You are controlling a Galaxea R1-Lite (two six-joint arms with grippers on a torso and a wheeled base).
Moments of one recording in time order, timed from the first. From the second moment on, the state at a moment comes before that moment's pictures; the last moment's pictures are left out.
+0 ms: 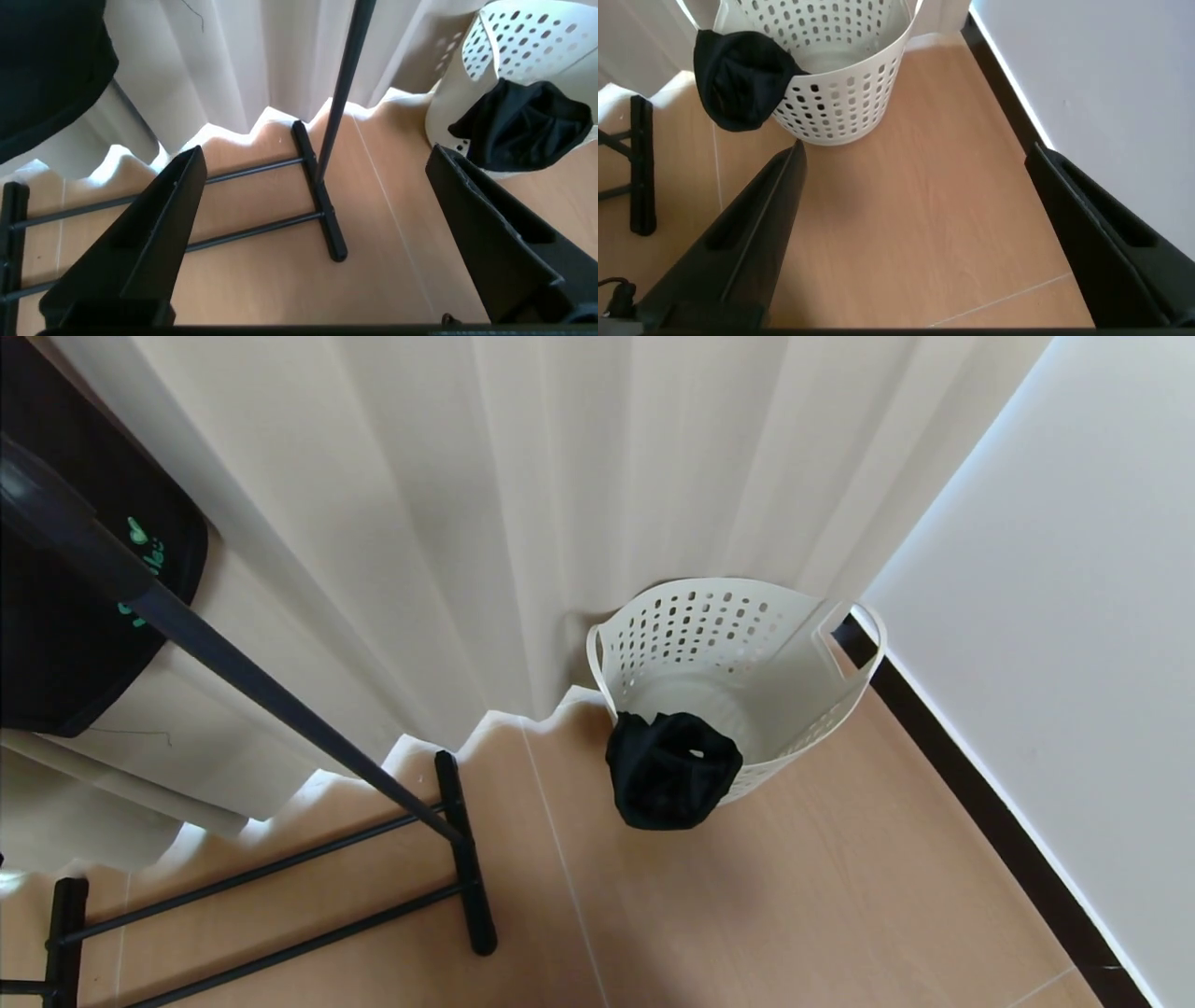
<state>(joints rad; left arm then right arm) -0.01 0.02 0.00 -0.04 0.07 -0.05 0.00 0.01 -0.01 0.03 -0.02 0.00</state>
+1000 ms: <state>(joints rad) -0.01 0.02 0.00 -0.03 0.07 -0.03 0.03 0.04 -0.01 0.03 0.11 -0.07</state>
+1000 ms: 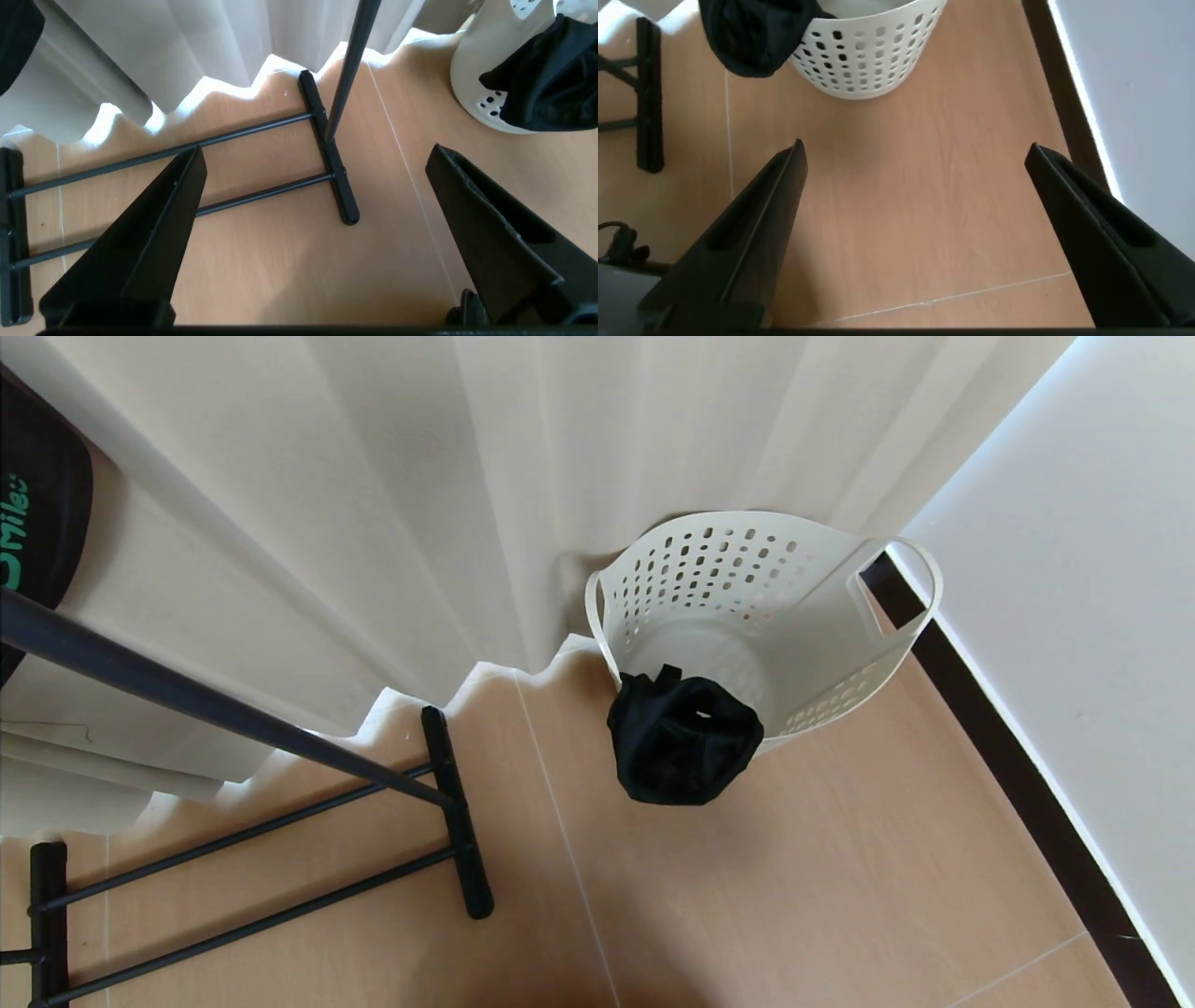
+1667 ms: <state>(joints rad) -0.01 0.02 0.00 -0.03 0.07 -0.03 0.33 0.95 -0.49 -0.09 0.16 -0.30</state>
